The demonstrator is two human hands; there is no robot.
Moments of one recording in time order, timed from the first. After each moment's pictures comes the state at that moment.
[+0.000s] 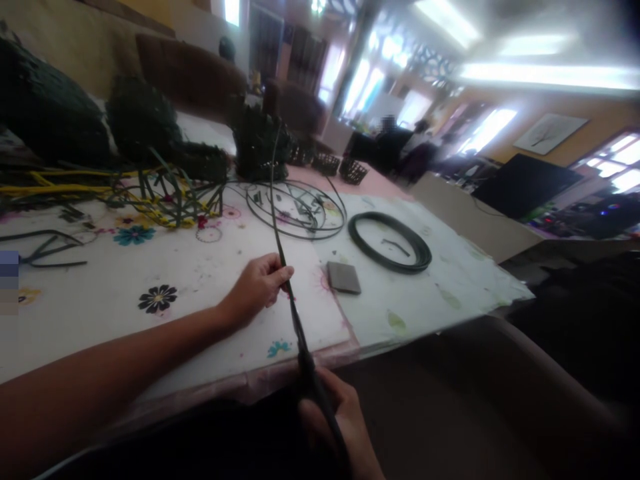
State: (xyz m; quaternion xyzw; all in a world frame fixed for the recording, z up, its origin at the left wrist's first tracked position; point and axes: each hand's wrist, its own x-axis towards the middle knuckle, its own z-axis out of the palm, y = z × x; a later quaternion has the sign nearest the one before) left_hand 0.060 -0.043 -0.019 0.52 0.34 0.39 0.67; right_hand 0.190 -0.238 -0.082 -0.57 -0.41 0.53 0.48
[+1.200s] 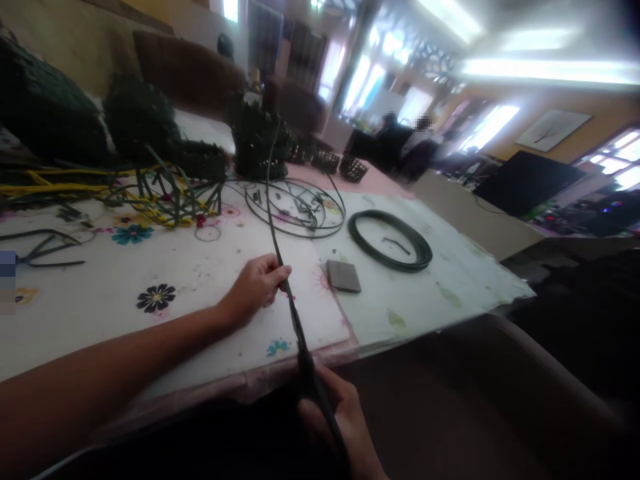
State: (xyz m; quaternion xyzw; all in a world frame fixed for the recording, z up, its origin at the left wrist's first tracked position) left_hand 0.063 -0.046 -0.021 0.50 0.37 0.38 0.69; right_hand 0.191 -0.235 -0.069 -0.55 -0.41 0.55 0.47
